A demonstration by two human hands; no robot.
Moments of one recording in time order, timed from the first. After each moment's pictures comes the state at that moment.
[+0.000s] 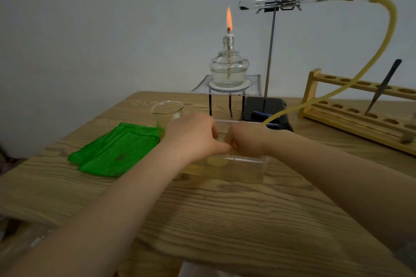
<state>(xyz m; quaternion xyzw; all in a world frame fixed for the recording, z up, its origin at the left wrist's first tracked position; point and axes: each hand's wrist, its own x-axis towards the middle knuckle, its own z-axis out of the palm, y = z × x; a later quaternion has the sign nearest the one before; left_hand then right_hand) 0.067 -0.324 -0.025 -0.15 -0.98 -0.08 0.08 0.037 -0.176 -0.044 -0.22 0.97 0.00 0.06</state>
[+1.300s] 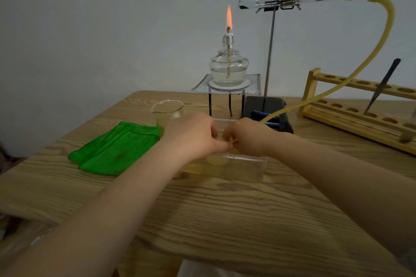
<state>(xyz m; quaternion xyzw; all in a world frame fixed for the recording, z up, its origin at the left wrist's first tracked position) 0.068 -0.325 -0.024 -0.15 -0.98 -0.07 0.07 0.031 -0.171 -0.054 -0.19 0.98 -0.05 0.00</state>
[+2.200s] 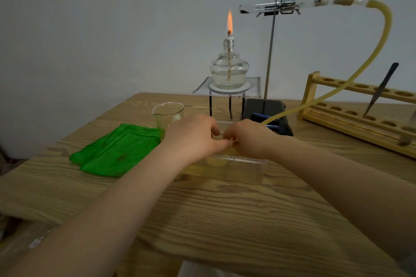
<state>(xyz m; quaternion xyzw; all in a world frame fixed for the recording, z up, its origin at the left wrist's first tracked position) 0.066 -0.327 -0.027 -0.16 -0.98 -0.10 0.08 0.033 -0.172 -0.054 -0.19 0.98 -0.05 -0.02</state>
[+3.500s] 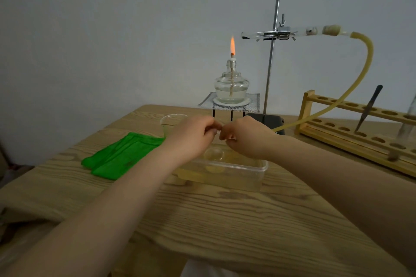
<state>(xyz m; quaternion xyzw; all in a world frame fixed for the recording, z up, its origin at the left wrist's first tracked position) 0.069 -0.344 -0.018 -0.23 -0.92 -0.26 0.16 0.071 -0.186 -0.009 -0.20 0.97 -0.07 -0.09</state>
